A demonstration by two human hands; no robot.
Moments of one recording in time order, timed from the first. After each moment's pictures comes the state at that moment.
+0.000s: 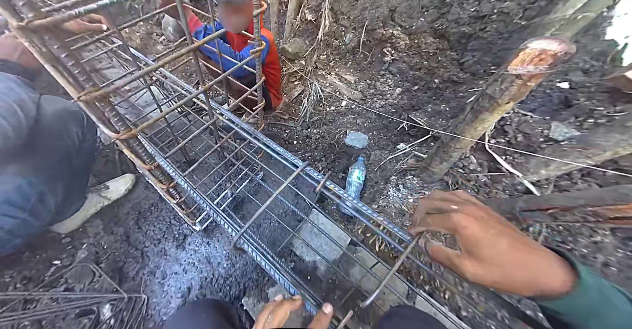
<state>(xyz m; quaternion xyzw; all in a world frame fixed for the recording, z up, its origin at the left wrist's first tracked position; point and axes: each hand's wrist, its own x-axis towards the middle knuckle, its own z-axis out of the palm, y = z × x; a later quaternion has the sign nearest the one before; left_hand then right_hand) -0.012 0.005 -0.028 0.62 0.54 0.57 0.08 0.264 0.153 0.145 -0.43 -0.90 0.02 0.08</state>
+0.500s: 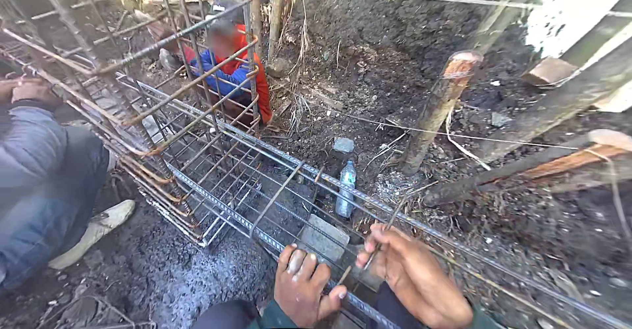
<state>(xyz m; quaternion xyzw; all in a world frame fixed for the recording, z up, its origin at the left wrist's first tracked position) -0.048 0.082 -0.031 0.78 0.39 0.47 -0.16 0.138 0.059 0.109 -0.55 -0.24 0.59 0.54</state>
